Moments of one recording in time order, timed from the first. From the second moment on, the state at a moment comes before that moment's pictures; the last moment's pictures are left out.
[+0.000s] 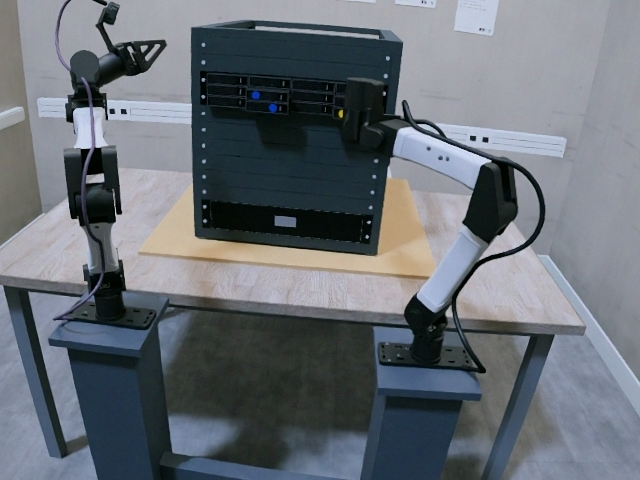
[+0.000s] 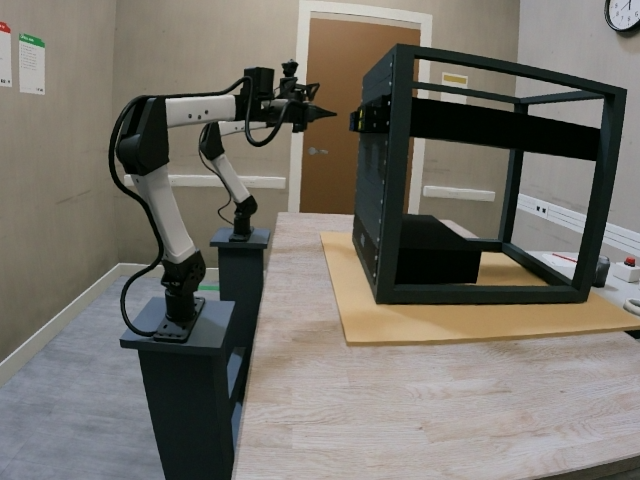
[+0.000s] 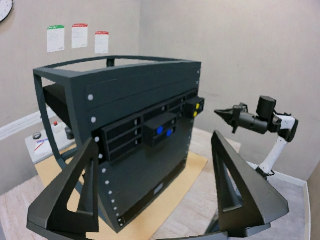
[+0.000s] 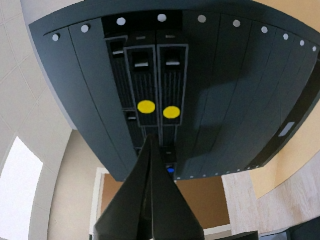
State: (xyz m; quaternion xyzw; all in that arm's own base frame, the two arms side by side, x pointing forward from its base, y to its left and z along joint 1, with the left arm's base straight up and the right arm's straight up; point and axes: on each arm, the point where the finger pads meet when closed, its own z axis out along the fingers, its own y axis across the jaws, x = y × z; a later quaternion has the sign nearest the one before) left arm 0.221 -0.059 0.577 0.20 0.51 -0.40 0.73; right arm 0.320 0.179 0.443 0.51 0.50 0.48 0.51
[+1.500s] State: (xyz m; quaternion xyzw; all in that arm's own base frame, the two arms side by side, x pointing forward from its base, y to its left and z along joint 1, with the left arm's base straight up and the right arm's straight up) left arm 0.215 -0.063 0.580 0.22 0.50 -0.41 0.73; right arm 0.398 0.175 0.447 0.51 0.50 0.48 0.51
